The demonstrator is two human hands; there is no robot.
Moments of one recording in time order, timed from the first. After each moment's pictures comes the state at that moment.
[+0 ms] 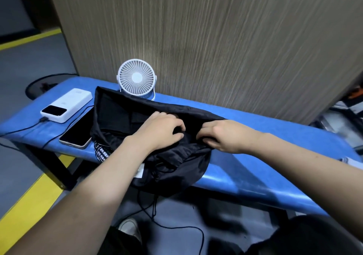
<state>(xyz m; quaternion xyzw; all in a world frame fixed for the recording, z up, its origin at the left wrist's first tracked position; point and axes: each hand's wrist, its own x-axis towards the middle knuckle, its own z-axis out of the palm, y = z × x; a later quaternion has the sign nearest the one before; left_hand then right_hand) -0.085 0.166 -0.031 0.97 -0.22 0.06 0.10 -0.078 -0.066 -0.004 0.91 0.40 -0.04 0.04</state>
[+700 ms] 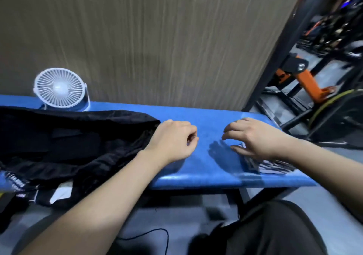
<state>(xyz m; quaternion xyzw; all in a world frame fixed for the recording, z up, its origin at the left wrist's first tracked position) -0.116 -0.021 -0.017 0.90 -0.36 0.16 0.19 -0.164 -0.290 0.031 0.94 0.31 0.03 0.13</state>
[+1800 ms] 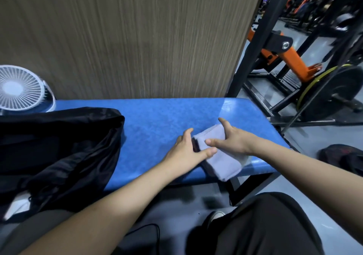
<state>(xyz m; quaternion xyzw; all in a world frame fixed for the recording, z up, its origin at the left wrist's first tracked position) -0.144 -0.123 -0.072 0.87 -0.19 -0.18 0.41 -0.162 -0.321 -0.031 0.96 -0.13 -0.16 -0.17</state>
